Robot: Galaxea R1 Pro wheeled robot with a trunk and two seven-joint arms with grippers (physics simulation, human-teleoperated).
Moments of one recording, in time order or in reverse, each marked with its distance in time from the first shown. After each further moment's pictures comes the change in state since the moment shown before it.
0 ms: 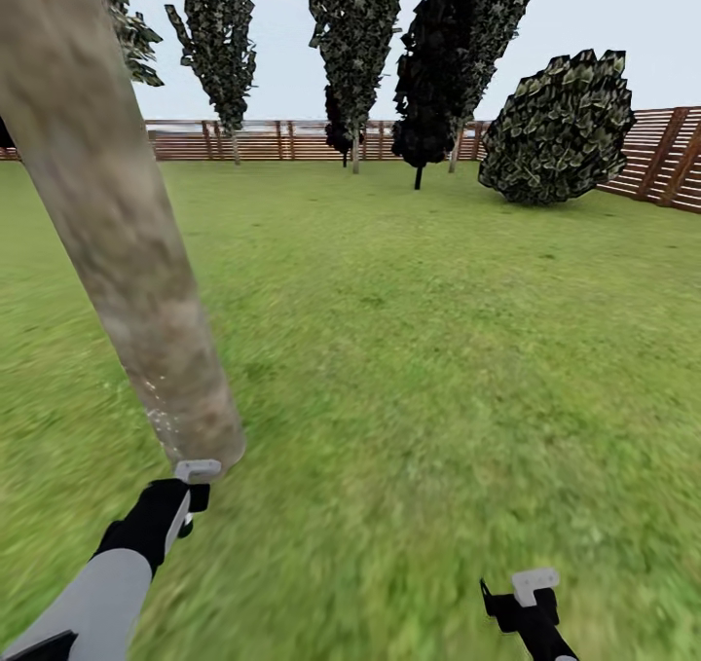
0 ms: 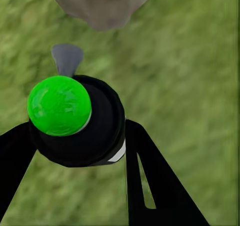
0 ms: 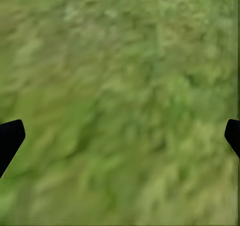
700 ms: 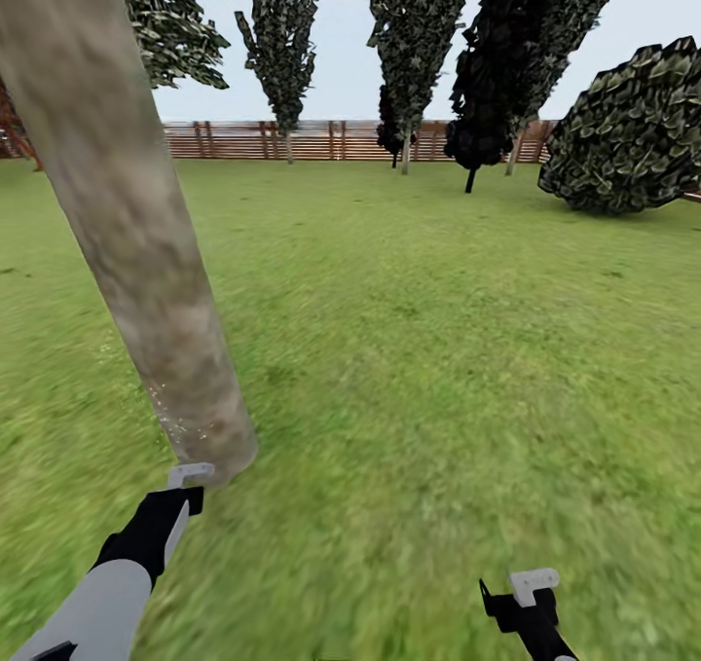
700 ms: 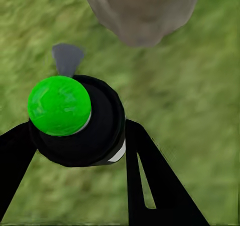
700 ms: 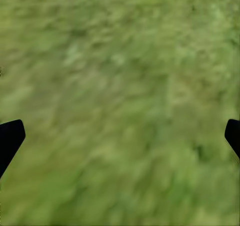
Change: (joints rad) left arm 0.026 -0.012 0.044 0.001 0.014 -0.098 0.086; right arm 0.000 0.002 0.000 0.000 0.000 0.000 0.000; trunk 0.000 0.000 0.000
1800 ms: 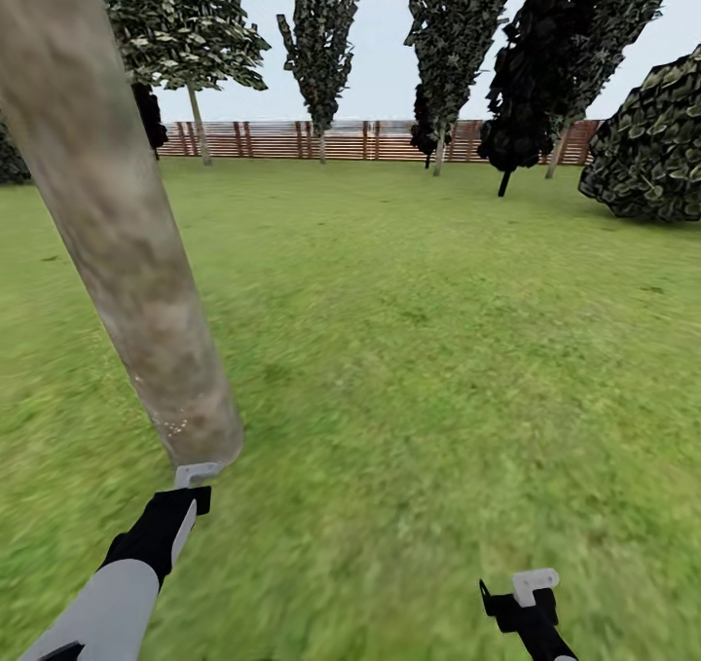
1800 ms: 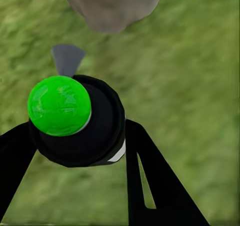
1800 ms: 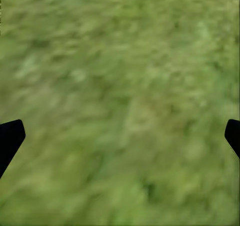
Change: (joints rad) left arm 0.000 -0.022 -0.001 -0.001 0.000 0.000 0.000; right arm 0.000 0.000 0.000 0.000 0.000 0.000 0.001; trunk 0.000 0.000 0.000
